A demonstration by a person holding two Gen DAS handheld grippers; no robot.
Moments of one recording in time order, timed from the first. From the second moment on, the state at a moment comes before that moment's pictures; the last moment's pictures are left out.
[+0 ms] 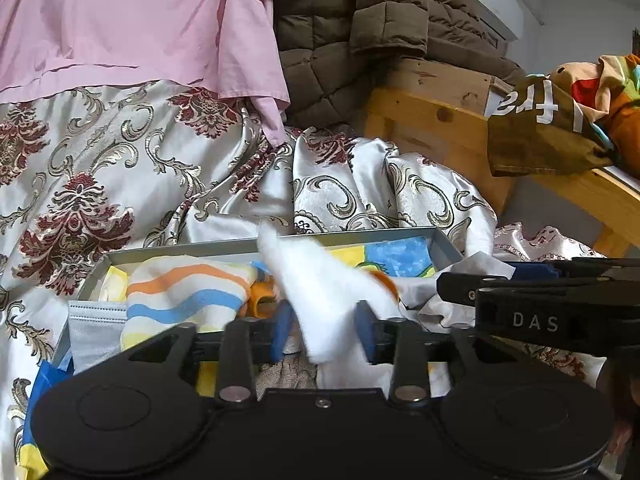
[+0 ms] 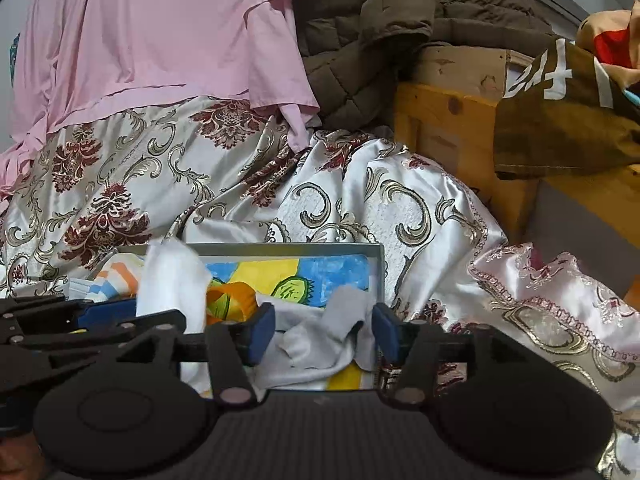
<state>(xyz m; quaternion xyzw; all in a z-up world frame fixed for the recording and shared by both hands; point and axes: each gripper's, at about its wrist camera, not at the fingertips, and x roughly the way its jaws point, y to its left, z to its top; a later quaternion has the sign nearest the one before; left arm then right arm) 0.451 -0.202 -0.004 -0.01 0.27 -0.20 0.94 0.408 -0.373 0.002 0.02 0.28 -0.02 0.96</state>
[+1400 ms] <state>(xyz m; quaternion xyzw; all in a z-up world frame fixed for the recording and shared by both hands) 0.319 -0.105 0.075 -0.06 0.19 -0.15 0.97 0.272 -0.326 0.091 -0.01 0.21 0.01 0.98</state>
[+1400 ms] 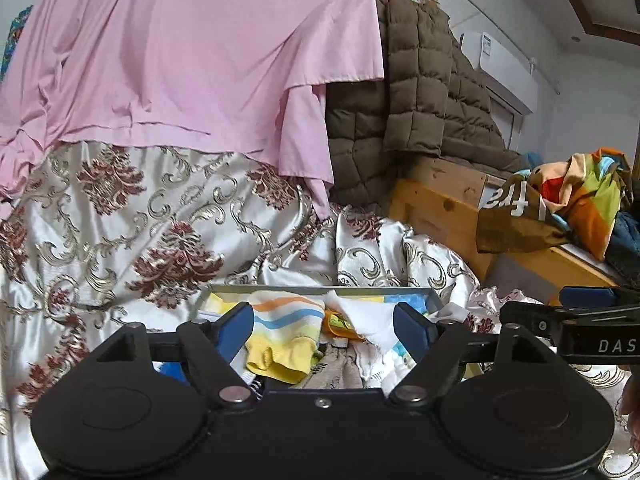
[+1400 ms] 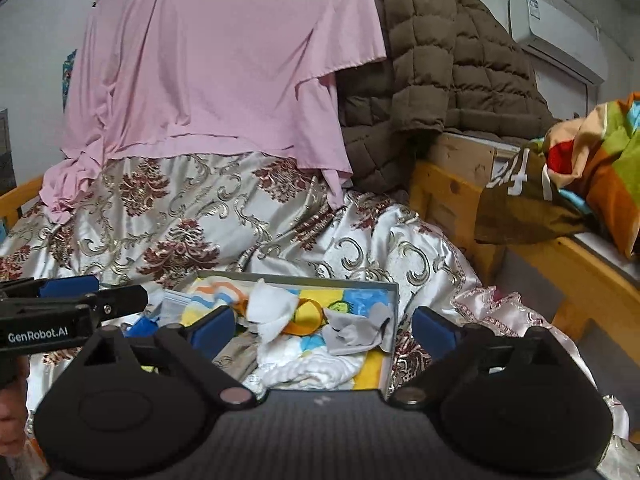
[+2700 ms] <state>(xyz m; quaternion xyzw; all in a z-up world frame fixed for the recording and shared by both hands) 0.223 -0.033 0.100 -0.07 0.17 -0.14 0.97 0.185 -0.266 0.117 -0.01 0.19 0.06 0.98</state>
